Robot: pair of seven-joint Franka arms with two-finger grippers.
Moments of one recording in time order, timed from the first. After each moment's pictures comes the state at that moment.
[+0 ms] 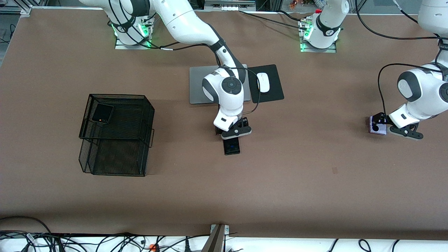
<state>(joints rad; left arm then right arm) 0.35 0.42 0.05 -2.15 0.04 2.60 0.64 1.08 1.08 -0.42 -1.16 0.27 2.35 0.48</state>
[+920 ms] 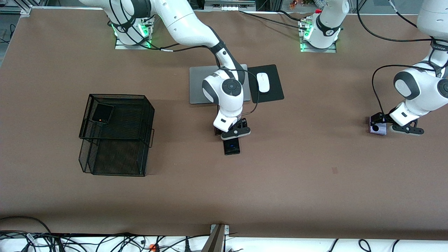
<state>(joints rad) 0.37 0.44 0.04 -2.19 -0.08 2.68 0.62 1.08 1.09 -0.42 -1.16 0.27 2.35 0.48</state>
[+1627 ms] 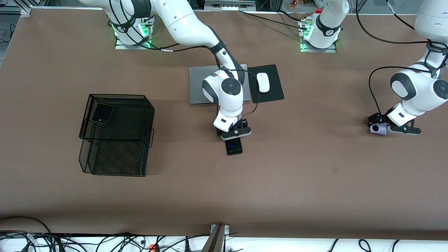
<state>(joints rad) 0.37 0.47 0.04 -2.20 -0.10 2.71 0.61 1.08 1.09 -0.43 -1.17 0.27 2.37 0.48</state>
